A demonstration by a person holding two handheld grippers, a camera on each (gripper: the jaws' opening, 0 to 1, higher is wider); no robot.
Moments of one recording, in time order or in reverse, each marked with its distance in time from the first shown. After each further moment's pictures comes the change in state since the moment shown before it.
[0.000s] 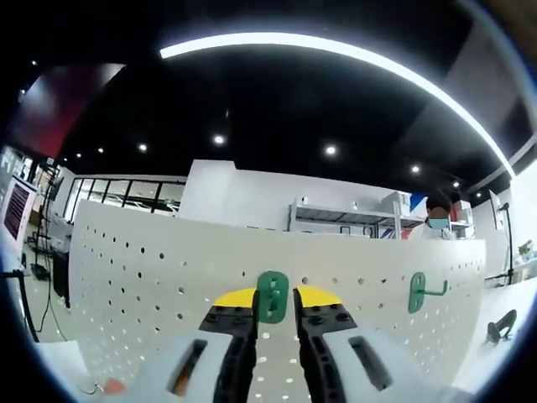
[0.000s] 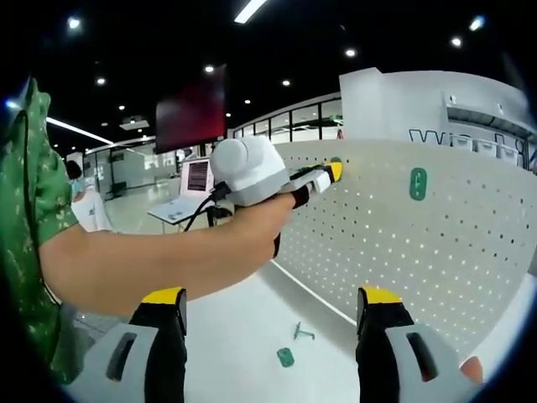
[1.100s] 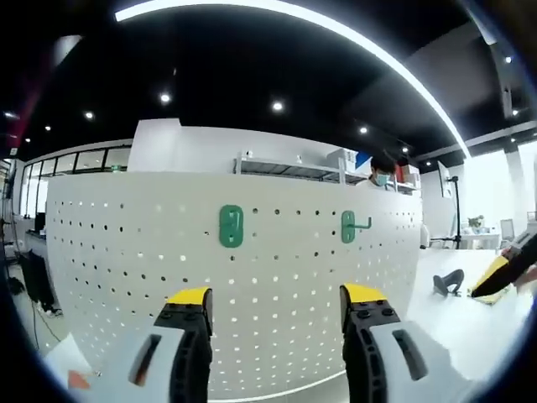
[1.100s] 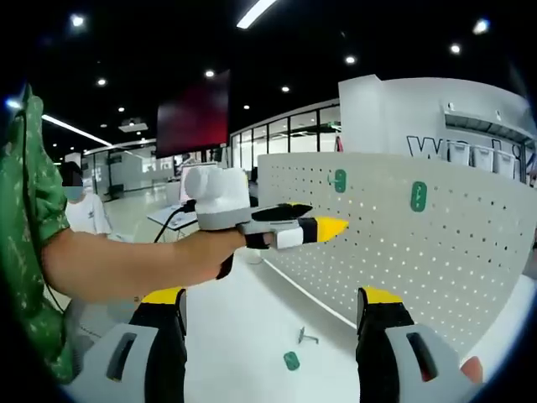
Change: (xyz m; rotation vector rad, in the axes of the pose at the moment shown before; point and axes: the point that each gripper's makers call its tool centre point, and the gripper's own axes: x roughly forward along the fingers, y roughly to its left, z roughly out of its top) left arm -0.073 -0.016 -0.034 0.022 0.276 -0.314; right arm -0.011 0.018 0.013 -0.011 -0.029 -0.021
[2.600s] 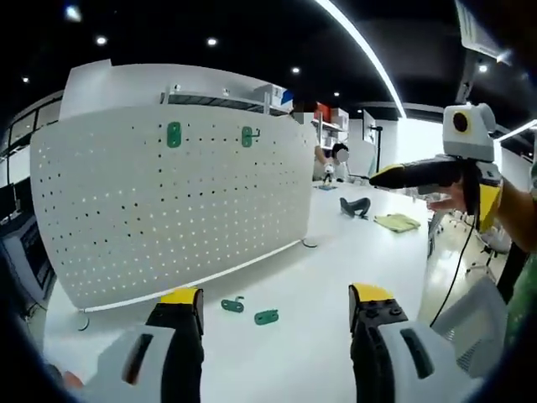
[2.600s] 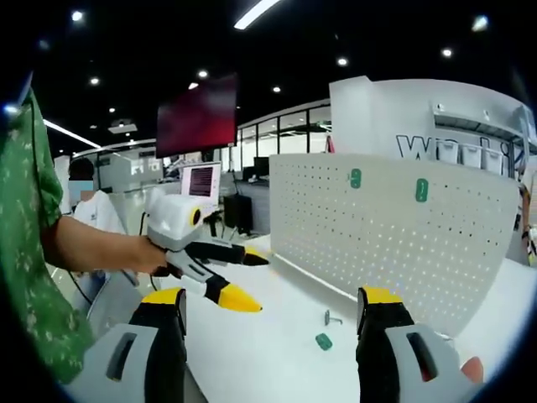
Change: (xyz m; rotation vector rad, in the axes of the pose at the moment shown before) left arm -0.177 -0.038 -0.074 0.012 0.381 -0.406; right arm -0.026 0.080 -0.010 0.026 0.009 -0.075
